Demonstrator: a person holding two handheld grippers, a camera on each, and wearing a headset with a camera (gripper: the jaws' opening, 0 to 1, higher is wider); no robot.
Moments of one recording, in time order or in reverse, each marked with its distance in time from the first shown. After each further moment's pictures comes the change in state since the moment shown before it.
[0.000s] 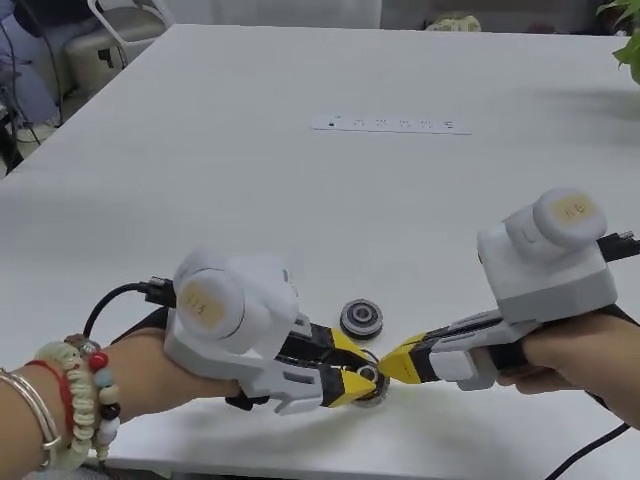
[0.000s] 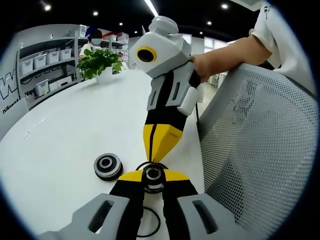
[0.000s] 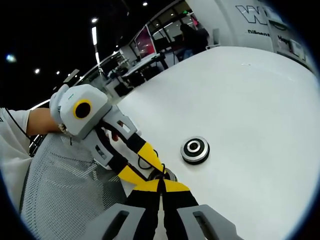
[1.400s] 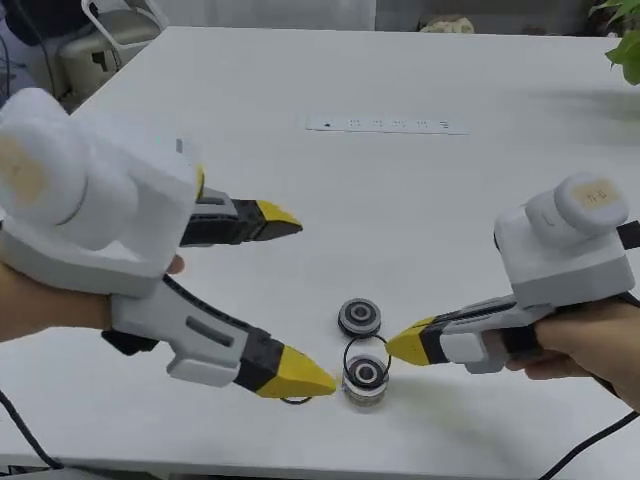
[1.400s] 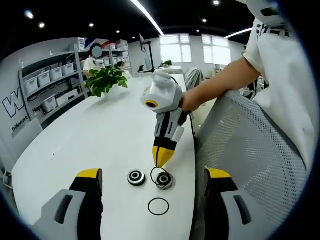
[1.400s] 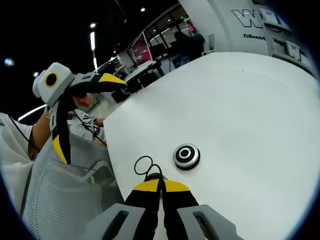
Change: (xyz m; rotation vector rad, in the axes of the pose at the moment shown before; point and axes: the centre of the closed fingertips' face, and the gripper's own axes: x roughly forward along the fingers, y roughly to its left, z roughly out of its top) left arm -0.103 0.007 0.064 0.102 -0.017 0.097; right arm -0.011 -0.008 0.011 0.007 -0.058 -0.028
